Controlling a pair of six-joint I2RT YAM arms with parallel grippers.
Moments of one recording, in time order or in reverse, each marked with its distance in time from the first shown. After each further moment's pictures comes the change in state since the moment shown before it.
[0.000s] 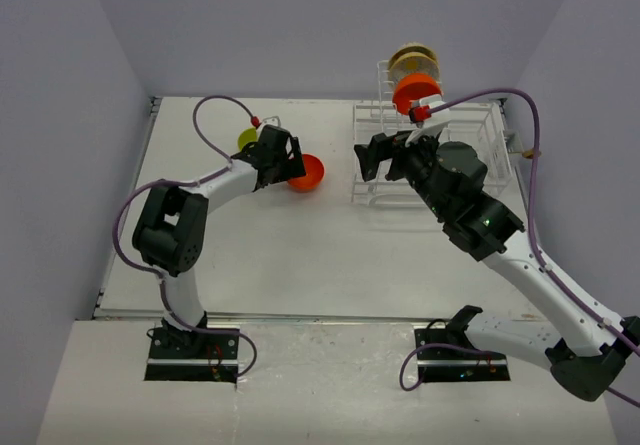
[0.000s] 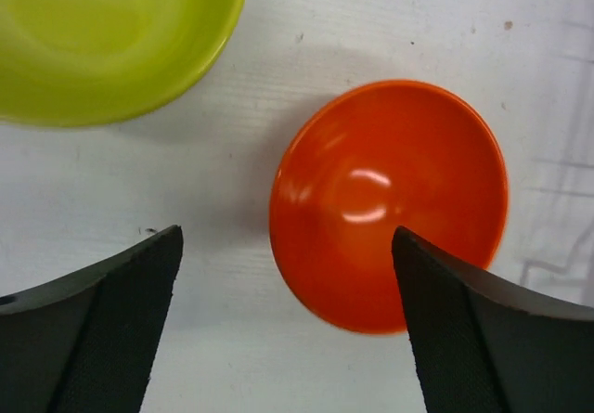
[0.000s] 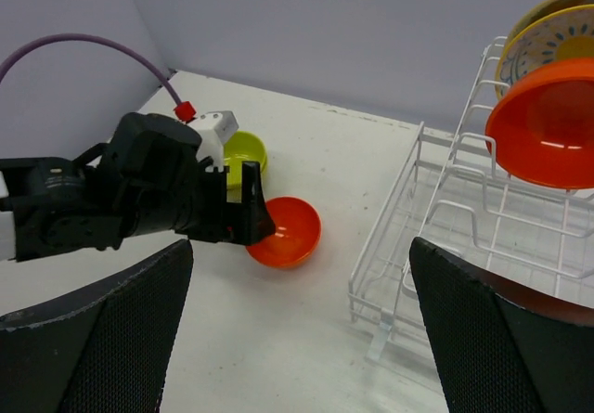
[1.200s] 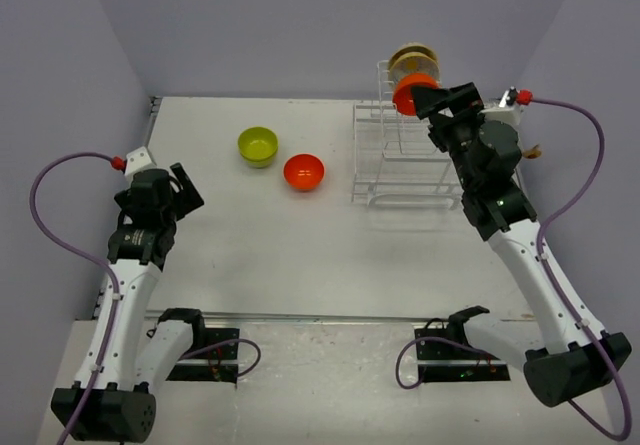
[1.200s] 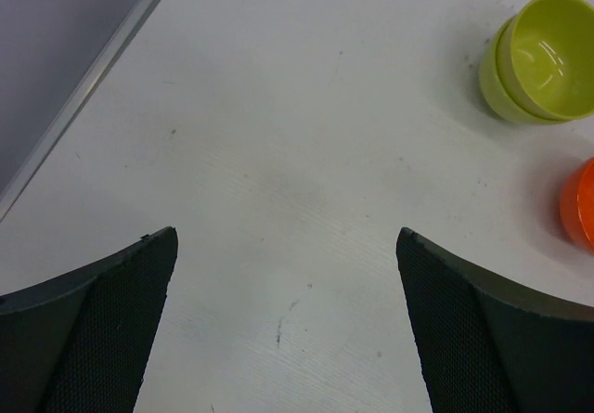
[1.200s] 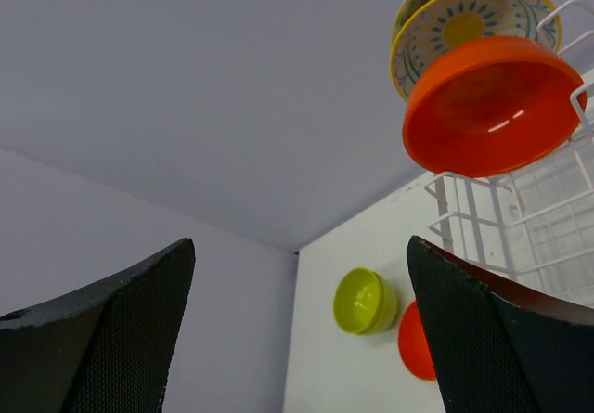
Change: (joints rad) left arm 0.404 -1.084 -0.441 -0.411 -0.148 0.144; right arm -0.401 0.029 -0.055 0.174 -0.085 0.815
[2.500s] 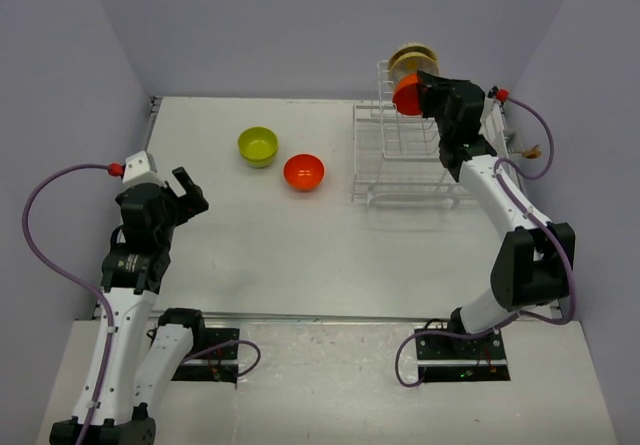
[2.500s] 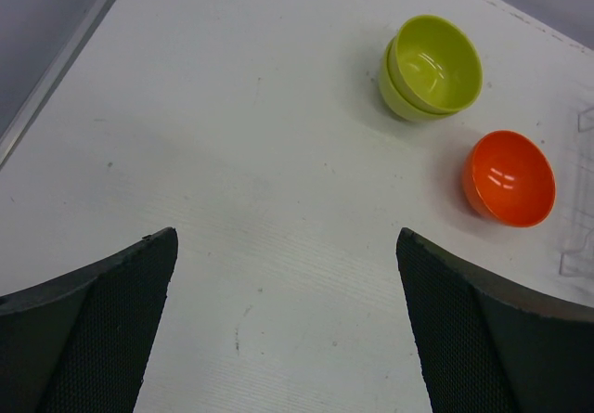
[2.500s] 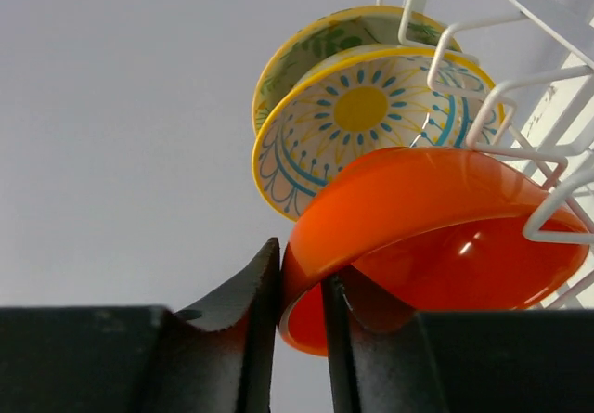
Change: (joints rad) left arm -0.014 -0.156 -0.039 0.050 0.136 0.022; right arm -0.158 0.504 0.145 0.206 0.008 0.579
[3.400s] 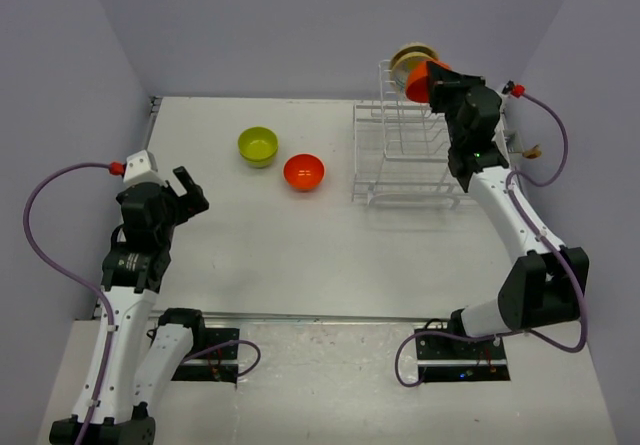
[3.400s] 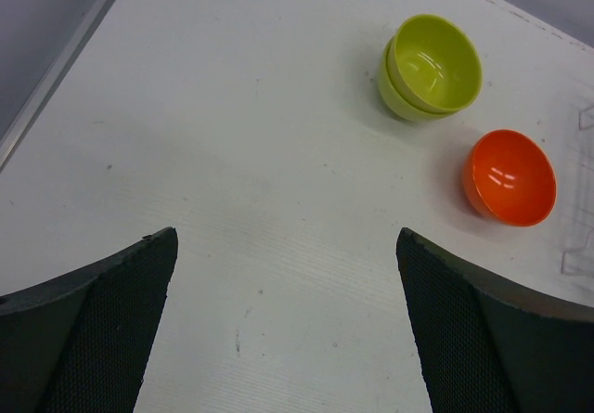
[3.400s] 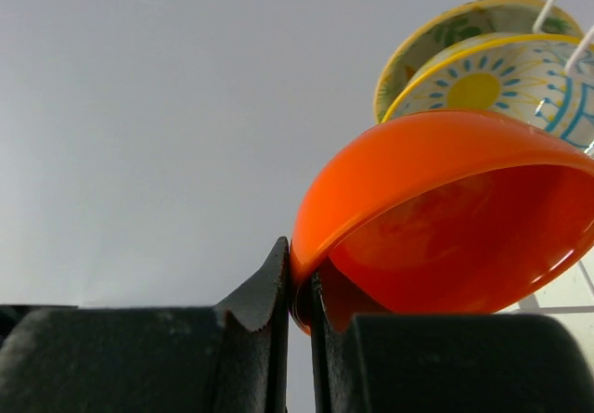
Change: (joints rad) left arm -0.004 0.007 0.000 0.007 0.003 0.007; right arm -0.003 -0.120 -0.050 0.105 -0.016 -0.036
